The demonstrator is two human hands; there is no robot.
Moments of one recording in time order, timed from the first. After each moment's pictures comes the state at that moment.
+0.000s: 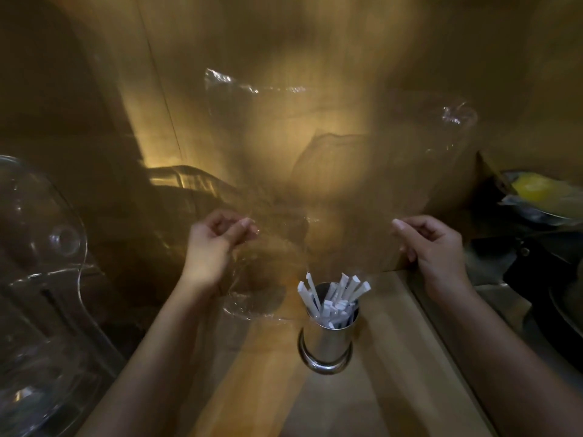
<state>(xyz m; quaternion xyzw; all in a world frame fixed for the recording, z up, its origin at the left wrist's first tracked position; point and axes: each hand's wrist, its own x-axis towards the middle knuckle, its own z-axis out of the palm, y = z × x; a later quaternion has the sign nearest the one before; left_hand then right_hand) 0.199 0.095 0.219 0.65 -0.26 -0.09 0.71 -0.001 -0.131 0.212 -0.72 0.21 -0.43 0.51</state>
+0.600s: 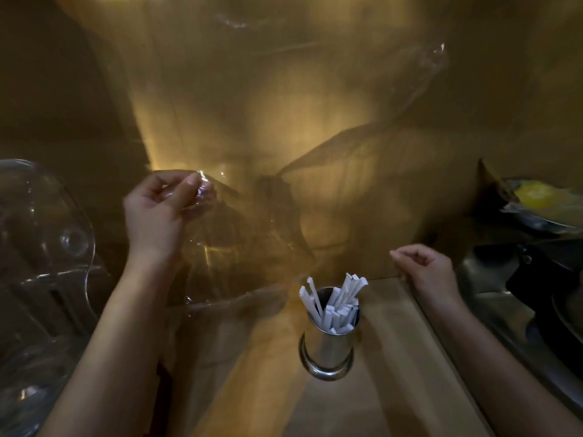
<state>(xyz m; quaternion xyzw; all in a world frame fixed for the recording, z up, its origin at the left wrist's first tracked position) 0.195 0.131 0.289 0.60 -0.24 0.05 0.76 -0.001 -0.149 0.171 -0.72 0.29 -0.36 0.52</state>
